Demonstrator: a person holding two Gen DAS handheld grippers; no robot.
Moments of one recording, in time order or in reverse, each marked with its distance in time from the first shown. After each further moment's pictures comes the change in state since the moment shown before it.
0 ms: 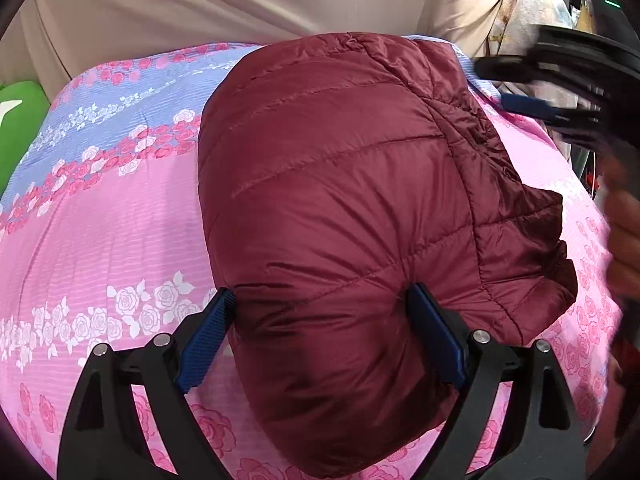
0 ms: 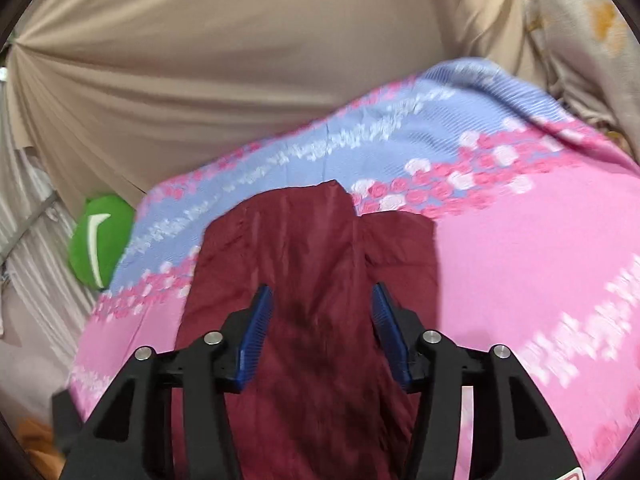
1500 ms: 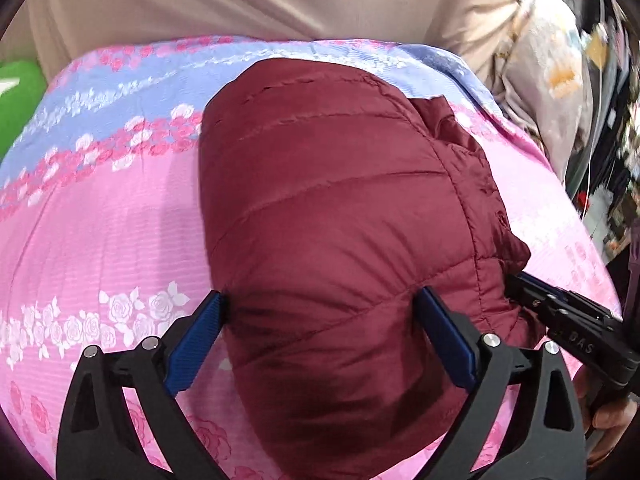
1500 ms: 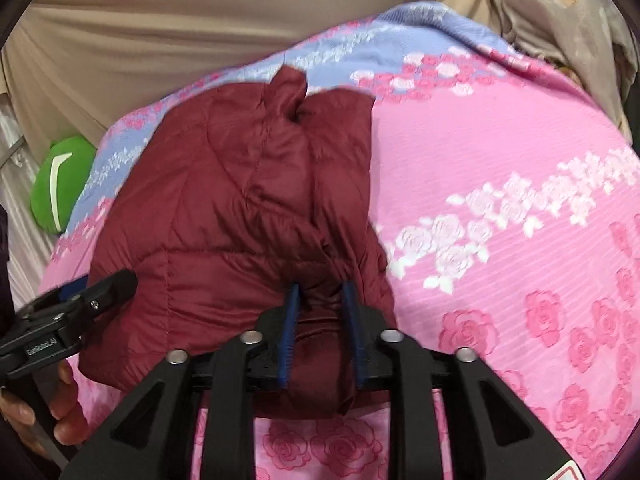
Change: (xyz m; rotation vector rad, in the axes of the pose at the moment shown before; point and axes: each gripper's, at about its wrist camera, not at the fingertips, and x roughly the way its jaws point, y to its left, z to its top) left arm -0.001 0.012 0.018 -0.092 0.017 -0.051; right arm -0.031 -0.031 -0.109 -0.029 0.090 -0.156
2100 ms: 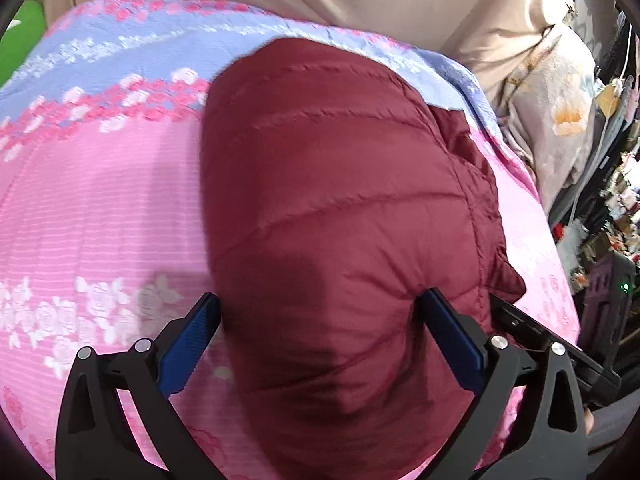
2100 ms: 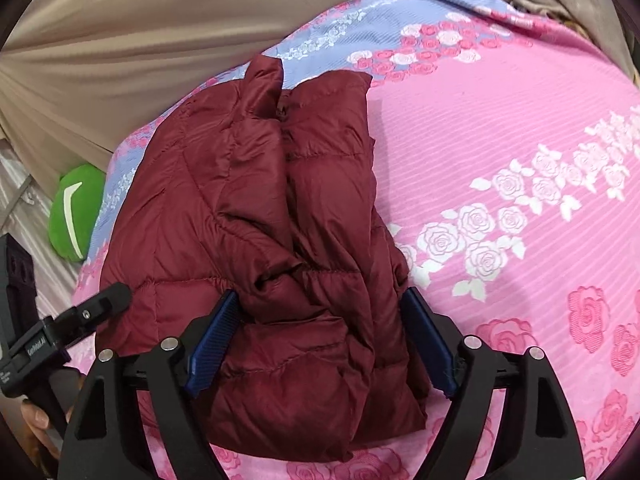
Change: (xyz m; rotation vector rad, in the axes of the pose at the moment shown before) left arm 0.018 0.024 0.015 -0.127 0.072 -0.123; right arm 0.035 -0.013 0.007 0.130 0.072 0.125
